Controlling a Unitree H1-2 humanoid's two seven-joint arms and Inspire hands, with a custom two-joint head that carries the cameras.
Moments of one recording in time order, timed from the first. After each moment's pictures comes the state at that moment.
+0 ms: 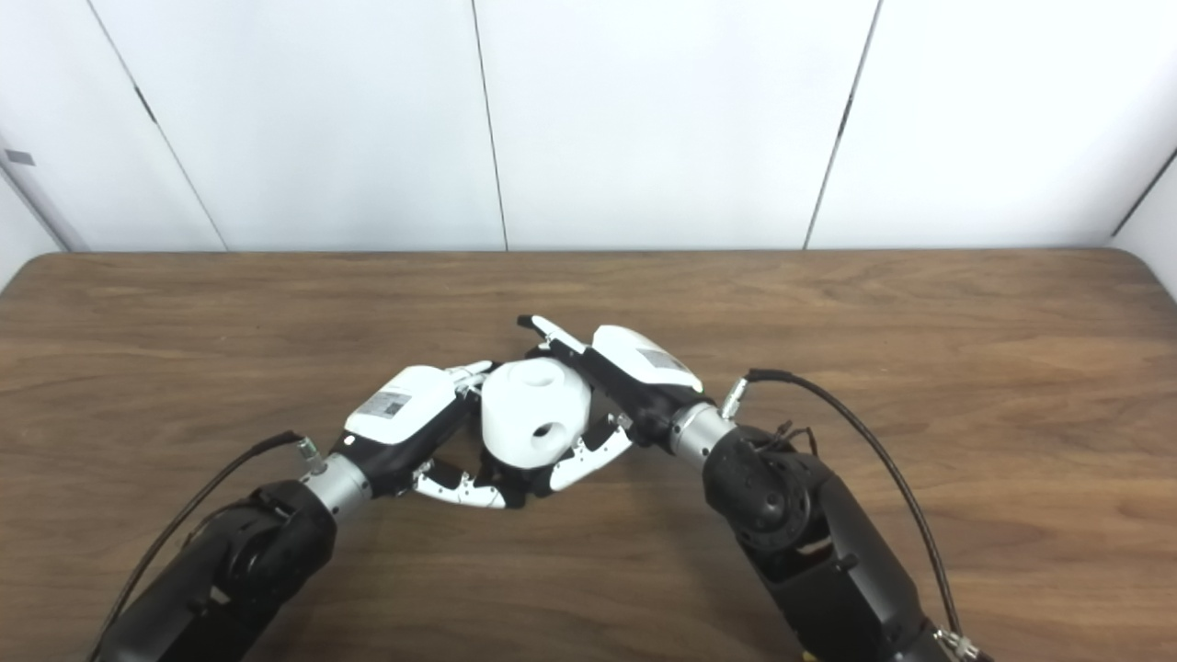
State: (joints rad) left arm -0.31 0.41 -0.46 0.04 0.71 -0.10 -0.17; right arm -0.41 -0.24 0.40 -0.13 -0.55 0.23 0.40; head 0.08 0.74
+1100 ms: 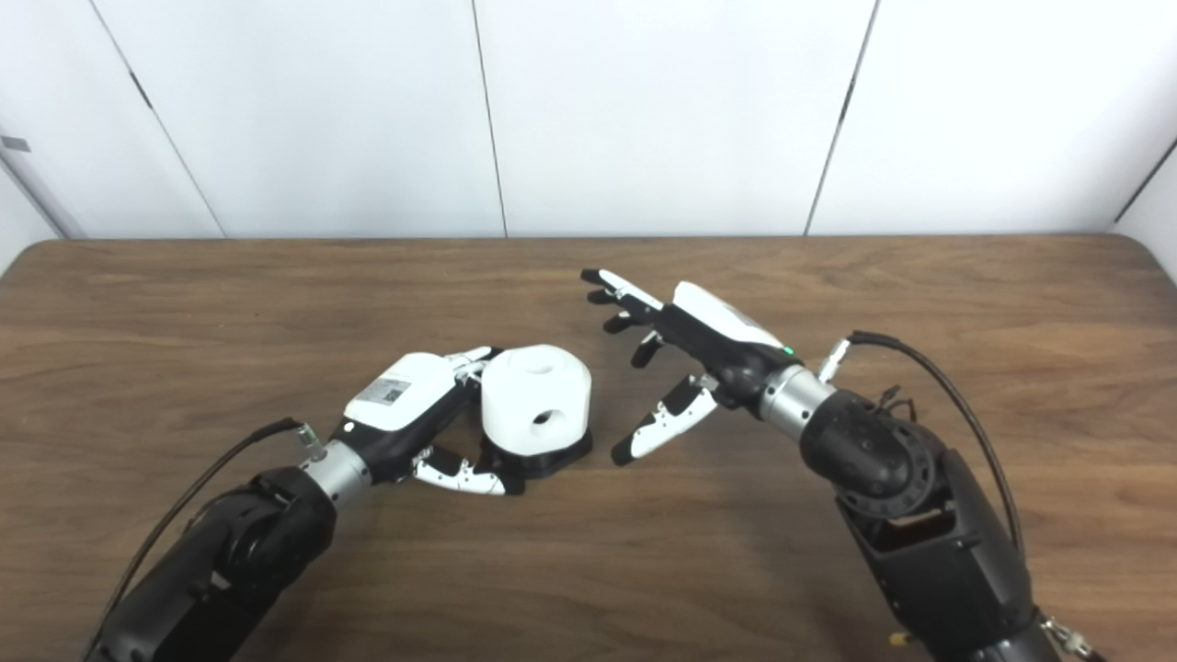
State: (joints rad) left arm -0.31 0.42 -0.46 0.04 0.71 -0.10 -0.17; right arm -0.39 -0.37 0.26 -0.25 -0.35 0.23 0.49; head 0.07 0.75
